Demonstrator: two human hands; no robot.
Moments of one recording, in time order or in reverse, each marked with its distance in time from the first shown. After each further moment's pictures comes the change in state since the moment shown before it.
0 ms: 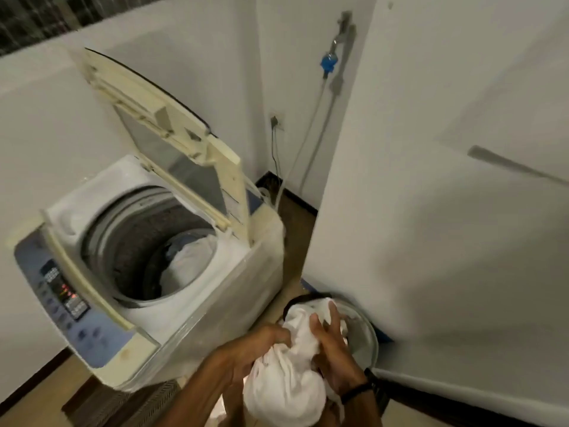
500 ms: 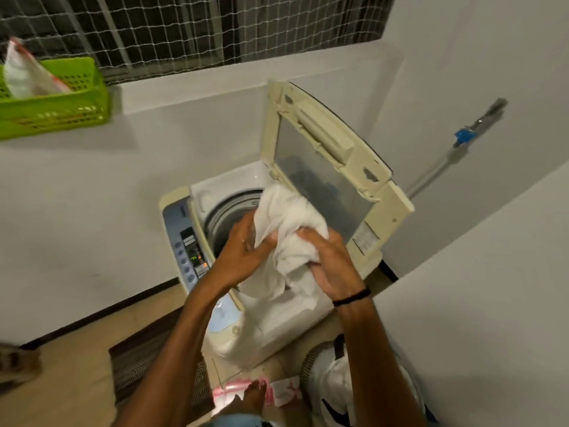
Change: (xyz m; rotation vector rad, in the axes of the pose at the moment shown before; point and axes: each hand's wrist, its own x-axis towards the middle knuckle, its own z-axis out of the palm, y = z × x) left_hand -0.145 0.041 -0.234 0.228 0.704 0.917; right_hand -0.028 -0.091 0.326 -0.184 -0.439 -0.456
